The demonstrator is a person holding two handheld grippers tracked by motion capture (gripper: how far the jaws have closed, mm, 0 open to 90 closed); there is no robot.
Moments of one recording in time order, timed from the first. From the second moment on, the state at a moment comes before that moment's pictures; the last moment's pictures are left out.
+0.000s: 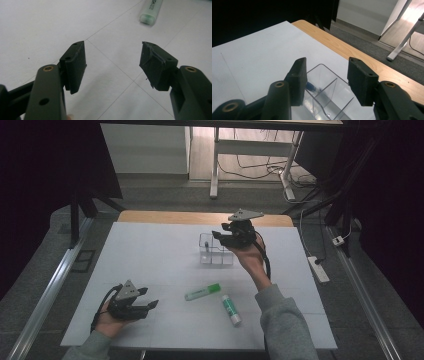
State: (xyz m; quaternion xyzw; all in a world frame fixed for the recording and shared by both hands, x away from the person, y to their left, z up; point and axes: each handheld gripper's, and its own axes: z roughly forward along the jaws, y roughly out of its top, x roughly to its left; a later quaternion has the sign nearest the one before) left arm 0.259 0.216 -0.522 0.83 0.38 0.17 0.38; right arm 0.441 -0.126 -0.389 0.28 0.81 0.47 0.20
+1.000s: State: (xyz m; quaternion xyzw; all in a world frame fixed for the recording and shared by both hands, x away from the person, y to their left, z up) left arm 0.262 0.215 -0.523 0.83 0.38 0.16 0.38; right arm 0.400 -0.174 -0.416 0.27 0.80 0.51 0.16
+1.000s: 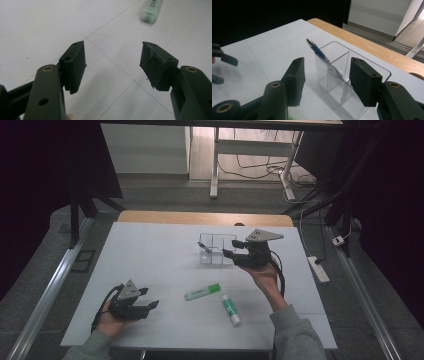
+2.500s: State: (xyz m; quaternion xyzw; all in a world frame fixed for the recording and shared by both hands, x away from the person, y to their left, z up) left arm 0.270 0.208 -0.514 0.83 0.37 0.16 0.38; right arm 0.328 -0.276 -0.468 0.30 0.81 0.47 0.16
